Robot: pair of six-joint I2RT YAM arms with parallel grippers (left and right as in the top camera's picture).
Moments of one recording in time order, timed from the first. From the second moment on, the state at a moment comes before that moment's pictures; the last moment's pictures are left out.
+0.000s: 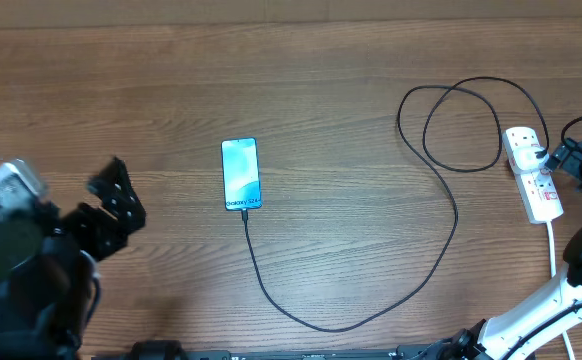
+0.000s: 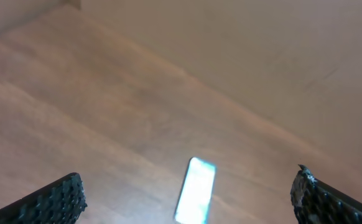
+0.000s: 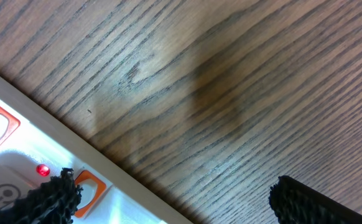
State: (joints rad) left arm 0.00 0.79 1.42 -1.13 -0.15 -0.52; right arm -0.67 2.08 1.55 -0.84 0.02 0.04
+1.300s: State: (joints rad) left arm 0.00 0.04 0.49 -0.47 -0.15 -0.52; right arm -0.67 2.08 1.55 -0.84 0.02 0.04
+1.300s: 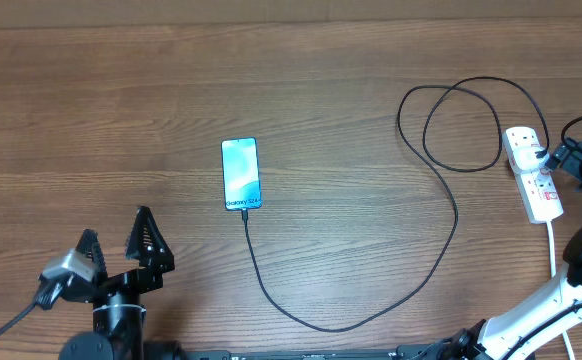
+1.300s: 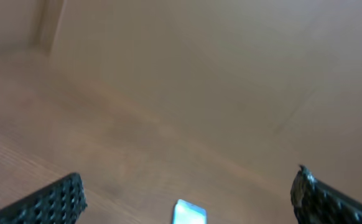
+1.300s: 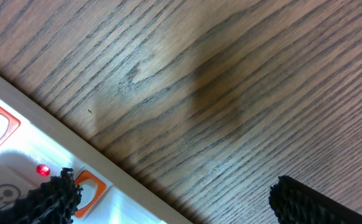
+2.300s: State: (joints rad) left arm 0.00 0.02 0.01 -0.02 -0.08 -0.48; right arm -0.67 2.08 1.55 -0.84 0.02 0.04
